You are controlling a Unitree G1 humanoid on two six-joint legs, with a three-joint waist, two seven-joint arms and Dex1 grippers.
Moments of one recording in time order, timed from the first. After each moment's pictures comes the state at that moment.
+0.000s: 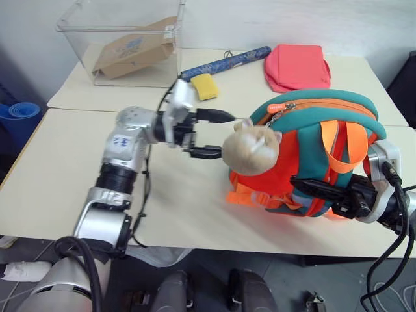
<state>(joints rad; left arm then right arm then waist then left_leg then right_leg) -0.95 0.40 -0.04 0.39 -0.43 0.21 -1.39 -0.09 -0.85 -0.42 -0.38 1.14 0.85 0.97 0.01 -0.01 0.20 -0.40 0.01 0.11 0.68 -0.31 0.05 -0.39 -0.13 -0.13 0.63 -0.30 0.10</state>
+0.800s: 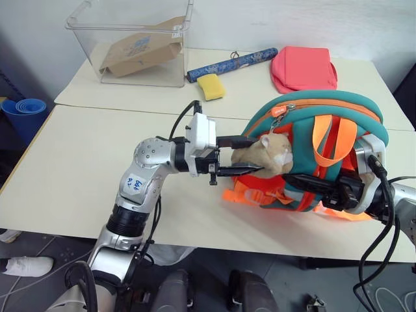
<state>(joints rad) -0.71 0.27 -0.15 -0.05 -0.39 0.20 -1.06 -0.18 -0.83 -0.34 -0.31 1.10 0.83 1.00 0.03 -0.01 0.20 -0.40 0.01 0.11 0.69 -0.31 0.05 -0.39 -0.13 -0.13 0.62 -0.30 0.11</state>
